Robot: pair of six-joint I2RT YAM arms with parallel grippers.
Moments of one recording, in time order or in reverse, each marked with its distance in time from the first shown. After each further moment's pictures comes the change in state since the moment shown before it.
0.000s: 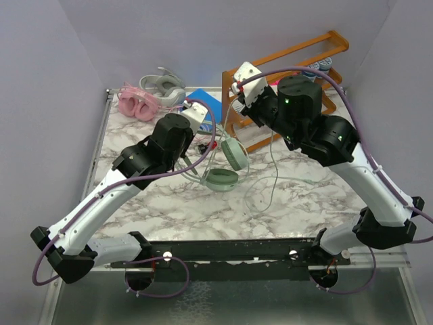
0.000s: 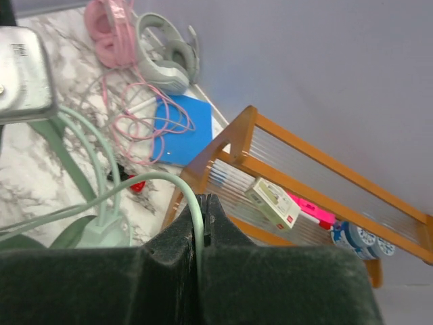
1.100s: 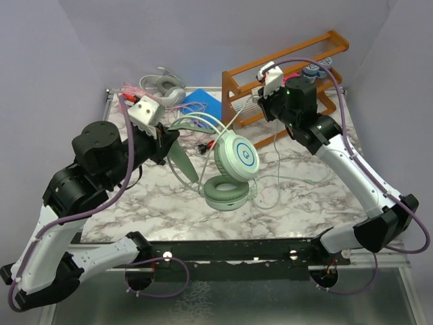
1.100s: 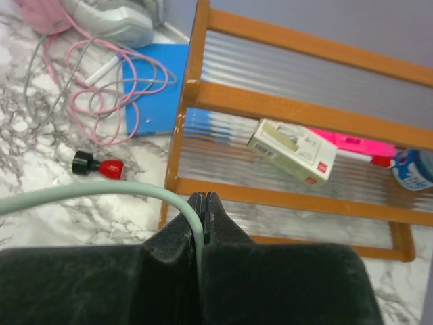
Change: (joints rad) left arm -0.008 -0.214 0.227 -0.087 0.378 -0.149; right arm -0.414 -0.025 -0.446 0.354 -0.221 0.190
